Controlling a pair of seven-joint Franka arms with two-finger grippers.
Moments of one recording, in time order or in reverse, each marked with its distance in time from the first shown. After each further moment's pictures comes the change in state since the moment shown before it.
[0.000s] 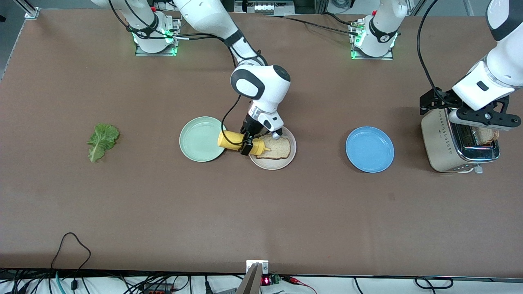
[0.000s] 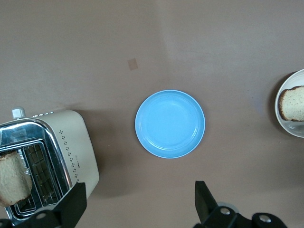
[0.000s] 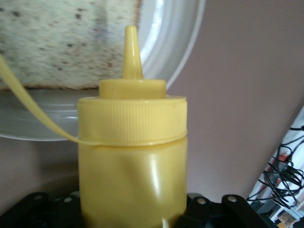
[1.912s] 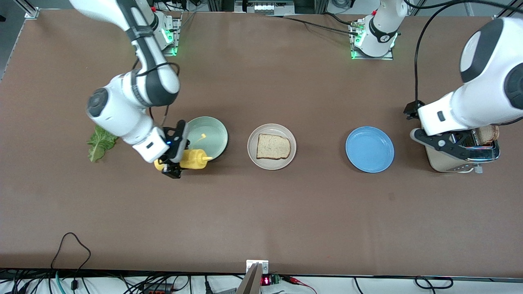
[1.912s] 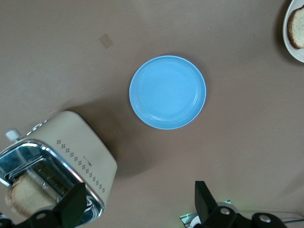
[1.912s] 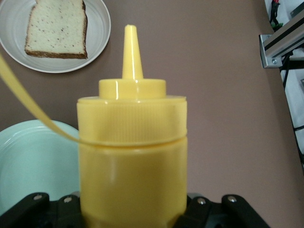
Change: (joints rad) left arm 0.228 0.292 -0.380 0.337 0.196 -0.312 0.160; right arm -0.461 -0.403 0.031 -0.337 0.996 0.310 -1.055
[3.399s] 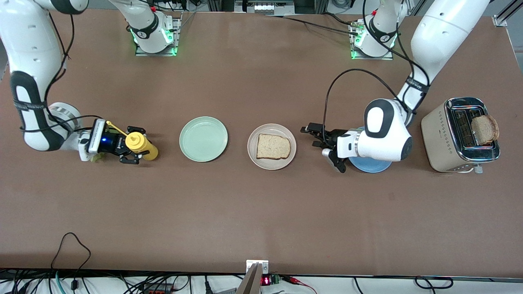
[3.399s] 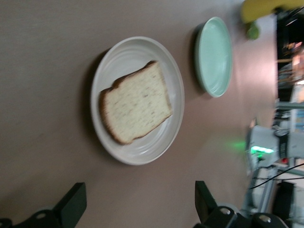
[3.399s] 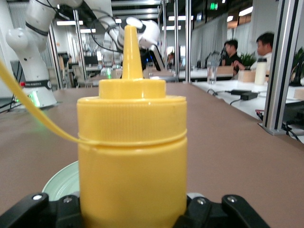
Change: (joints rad) left arm -0.103 0.259 -0.017 -0.469 -0.848 0.708 0.345; right arm -0.640 0.241 -0.001 -0.090 0.997 -0.892 -1.169
